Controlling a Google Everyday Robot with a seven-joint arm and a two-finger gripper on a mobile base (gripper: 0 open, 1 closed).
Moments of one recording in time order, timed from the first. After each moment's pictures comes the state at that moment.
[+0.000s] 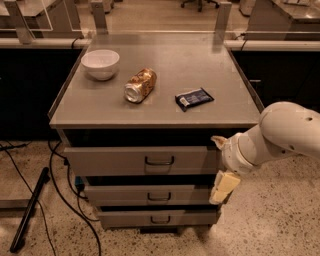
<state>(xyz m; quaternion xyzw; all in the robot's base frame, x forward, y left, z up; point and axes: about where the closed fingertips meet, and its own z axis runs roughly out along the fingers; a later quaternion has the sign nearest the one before) 0.488 -0.165 0.703 -0.64 0.73 0.07 0.23</state>
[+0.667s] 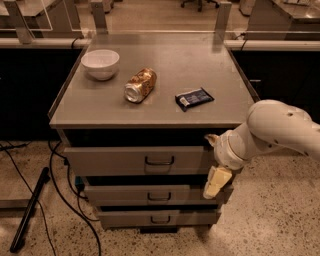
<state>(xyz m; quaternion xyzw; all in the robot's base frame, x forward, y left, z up) 0.511 -0.158 0.686 -0.64 0.73 0.07 0.23</state>
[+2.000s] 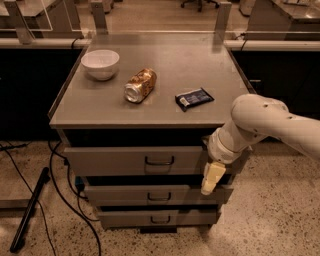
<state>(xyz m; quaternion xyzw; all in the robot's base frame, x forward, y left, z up) 0.535 -0.154 0.654 -0.65 0.73 0.09 0.17</state>
